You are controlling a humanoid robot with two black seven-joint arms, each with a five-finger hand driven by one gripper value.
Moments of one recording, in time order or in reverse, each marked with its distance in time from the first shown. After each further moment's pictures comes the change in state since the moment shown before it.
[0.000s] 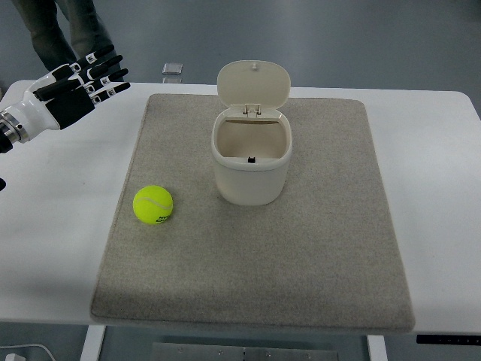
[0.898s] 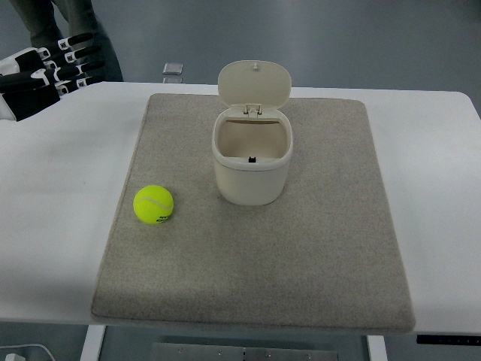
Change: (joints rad) left arm 0.003 0.228 -0.059 -0.144 0.295 -0.083 -0.009; right arm 0.000 0.000 0.000 0.000 0.000 0.000 0.000
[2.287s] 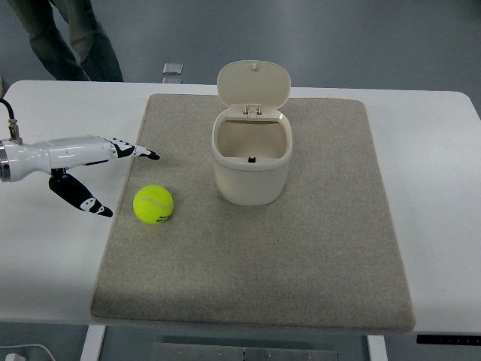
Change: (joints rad) left arm 0.079 0.039 -0.009 -0.338 1.486 0.361 -0.270; right arm 0.000 0.000 0.000 0.000 0.000 0.000 0.000
